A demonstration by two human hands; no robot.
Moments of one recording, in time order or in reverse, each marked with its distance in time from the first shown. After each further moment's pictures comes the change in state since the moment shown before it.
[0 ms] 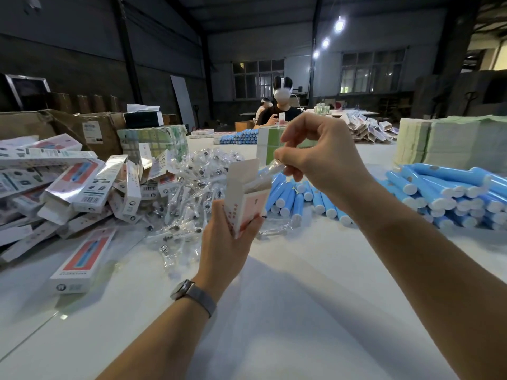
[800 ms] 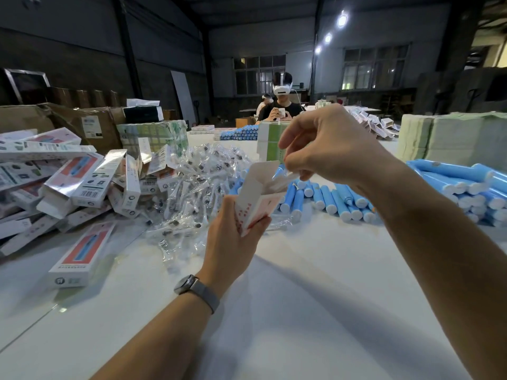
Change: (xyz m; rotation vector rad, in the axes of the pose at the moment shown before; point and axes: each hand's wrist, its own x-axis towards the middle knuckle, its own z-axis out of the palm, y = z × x) left_hand -0.004 0.011 0.003 0.010 -0.072 0.089; right_hand 0.006 -0.012 -0.017 -0.264 -0.209 0.078
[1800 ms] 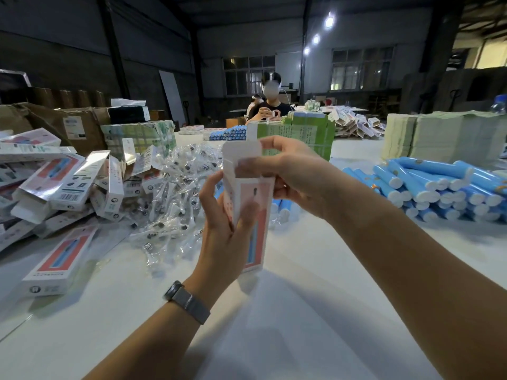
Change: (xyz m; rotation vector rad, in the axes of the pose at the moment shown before) left_hand -0.001 0.041 -0.002 -0.354 -0.098 0.066; right_hand 0.001 0.020 0.033 0.520 -0.157 0.339
